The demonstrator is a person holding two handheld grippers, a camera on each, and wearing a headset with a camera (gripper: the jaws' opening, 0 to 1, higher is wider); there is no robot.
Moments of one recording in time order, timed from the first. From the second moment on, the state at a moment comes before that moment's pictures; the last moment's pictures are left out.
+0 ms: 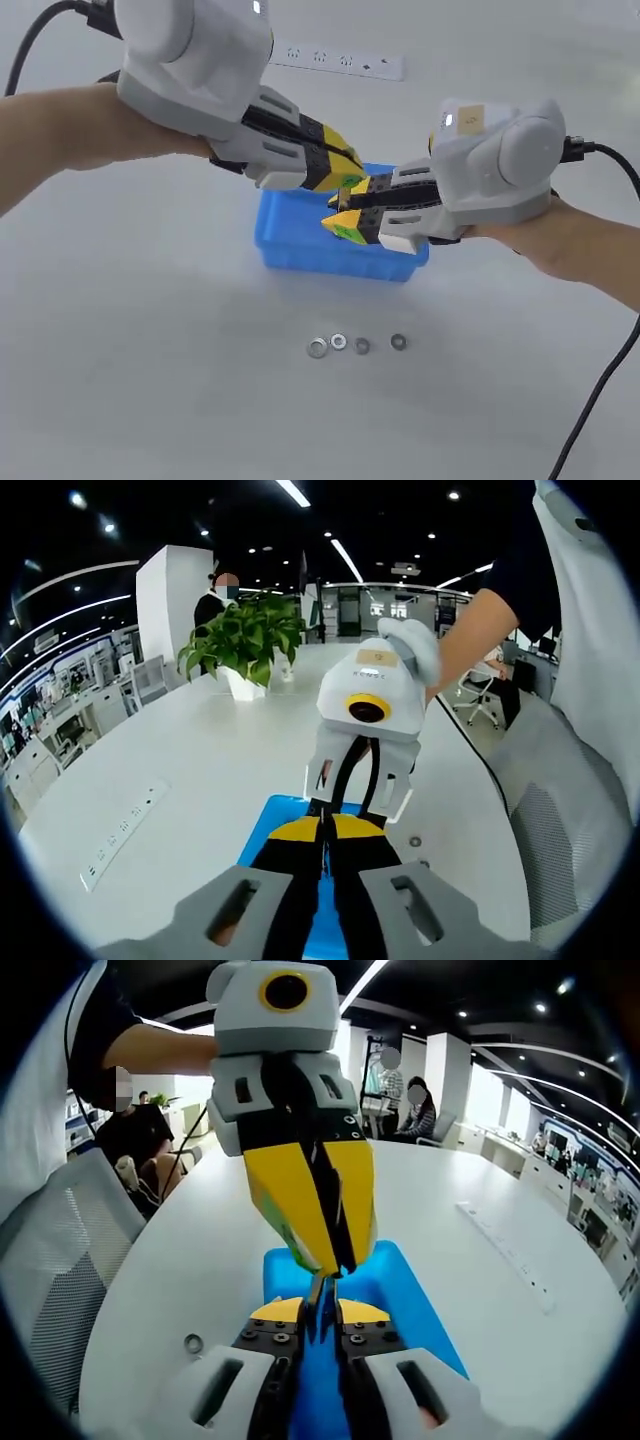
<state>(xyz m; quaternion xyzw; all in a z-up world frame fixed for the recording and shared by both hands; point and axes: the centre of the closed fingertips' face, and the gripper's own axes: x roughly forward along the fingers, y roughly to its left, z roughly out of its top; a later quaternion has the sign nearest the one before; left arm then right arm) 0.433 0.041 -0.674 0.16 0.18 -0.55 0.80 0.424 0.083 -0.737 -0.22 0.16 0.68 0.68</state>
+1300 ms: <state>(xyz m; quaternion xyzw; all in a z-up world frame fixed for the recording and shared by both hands) 0.433 0.053 -0.635 0.21 0.10 -0.53 0.81 0.421 0.042 -0.714 -0.18 0.17 0.65 0.72</state>
